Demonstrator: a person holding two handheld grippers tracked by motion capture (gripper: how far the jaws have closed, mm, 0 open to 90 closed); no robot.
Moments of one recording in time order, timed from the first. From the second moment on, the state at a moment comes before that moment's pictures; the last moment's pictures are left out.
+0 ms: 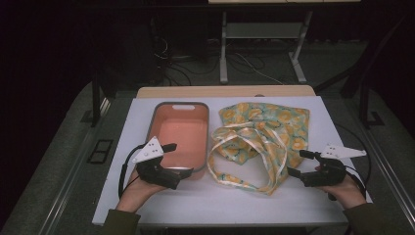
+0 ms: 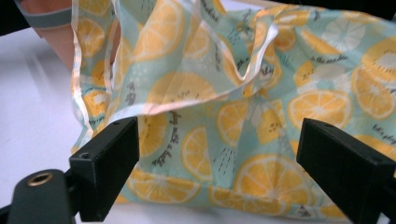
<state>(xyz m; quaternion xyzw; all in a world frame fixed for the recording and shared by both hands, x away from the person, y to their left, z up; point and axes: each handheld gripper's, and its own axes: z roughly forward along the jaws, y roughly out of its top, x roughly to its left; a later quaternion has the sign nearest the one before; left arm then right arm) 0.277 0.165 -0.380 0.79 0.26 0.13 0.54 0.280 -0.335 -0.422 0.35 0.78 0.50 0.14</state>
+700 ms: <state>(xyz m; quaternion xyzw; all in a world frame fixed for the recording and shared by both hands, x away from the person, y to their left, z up) 0.280 0.173 -0.390 0.79 0.27 0.12 0.54 0.274 -0.338 -0.427 0.34 0.79 0.48 0.14</state>
